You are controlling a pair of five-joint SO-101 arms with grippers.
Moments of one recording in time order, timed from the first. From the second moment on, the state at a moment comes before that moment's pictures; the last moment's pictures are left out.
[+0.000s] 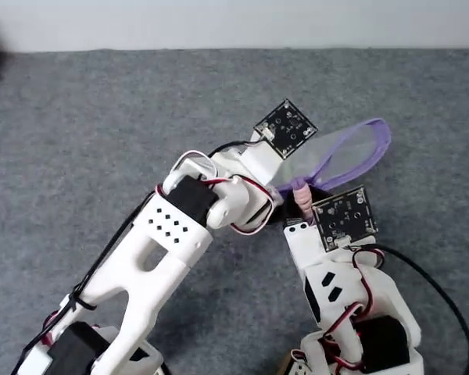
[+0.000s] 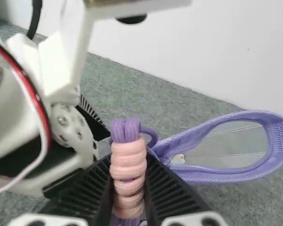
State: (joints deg) left arm 33.2 -14.5 16.4 62.9 -8.0; right arm -16.3 -83.8 54.8 57.8 10.3
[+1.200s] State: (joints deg) left arm 36.5 -14.3 26.9 35.0 7.4; right arm -16.1 -83.8 51.3 57.8 10.4
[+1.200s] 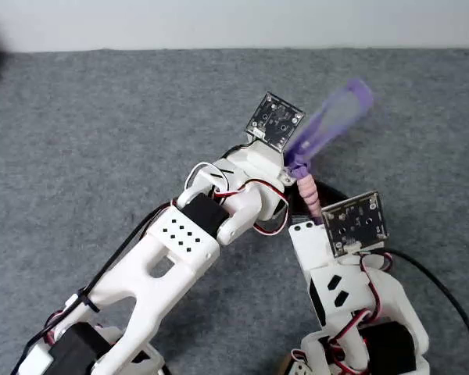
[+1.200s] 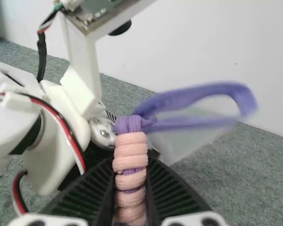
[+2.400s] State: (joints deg) left arm 37.5 -55.5 45.9 52.8 5.1; right arm 2.4 -59.4 49.4 30.6 10.8
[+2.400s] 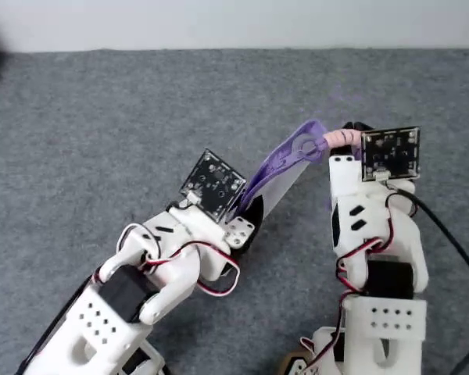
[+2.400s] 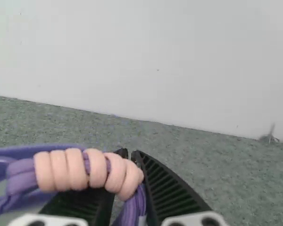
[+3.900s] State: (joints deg) left arm 37.5 -61.5 45.9 53.6 5.7; right arm -17.8 -72.3 35.2 49.6 16.7
